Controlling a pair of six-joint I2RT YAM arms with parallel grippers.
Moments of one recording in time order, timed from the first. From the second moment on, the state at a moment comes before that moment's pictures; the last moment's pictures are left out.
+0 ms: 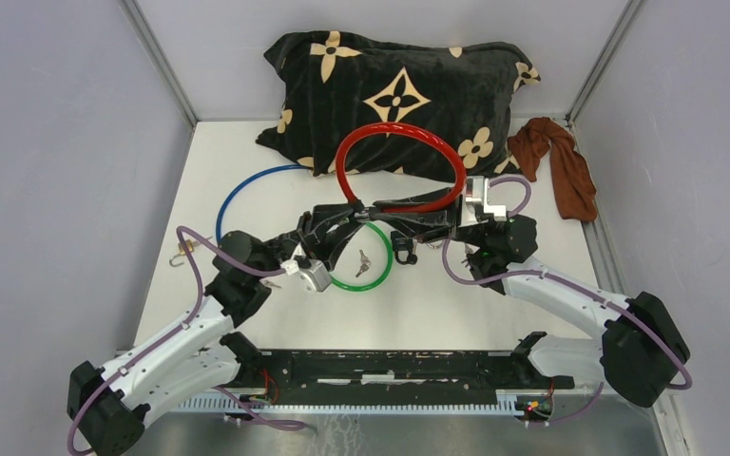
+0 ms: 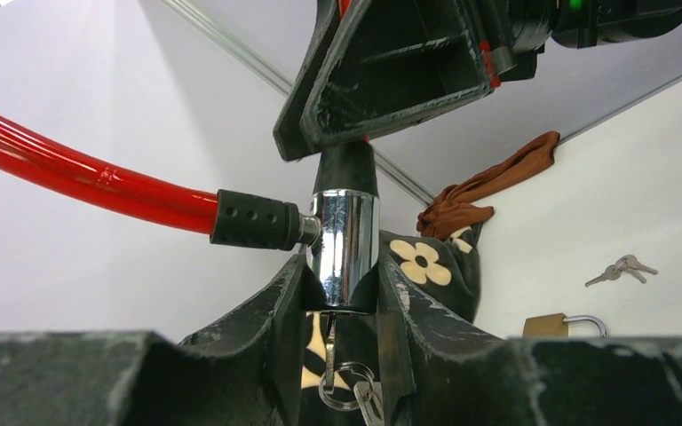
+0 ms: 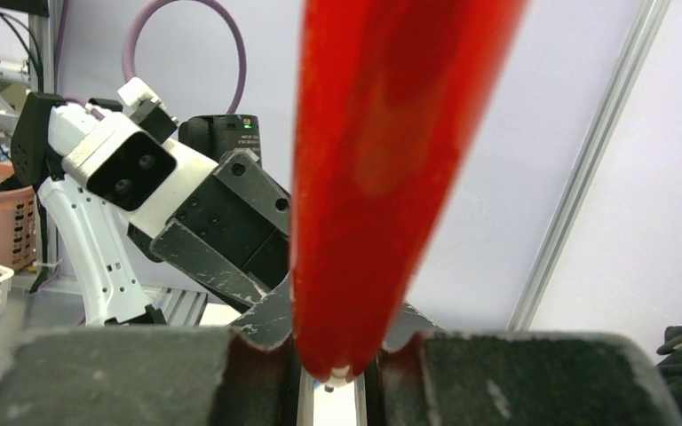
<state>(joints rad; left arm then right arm) -0.70 0.81 0.59 0.59 0.58 0.77 0.71 1.22 0.70 1.31 -0.71 0.31</state>
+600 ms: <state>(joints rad) -0.68 0.81 0.65 0.57 0.47 0.51 0.75 1.12 0.75 1.17 -0.78 0.16</state>
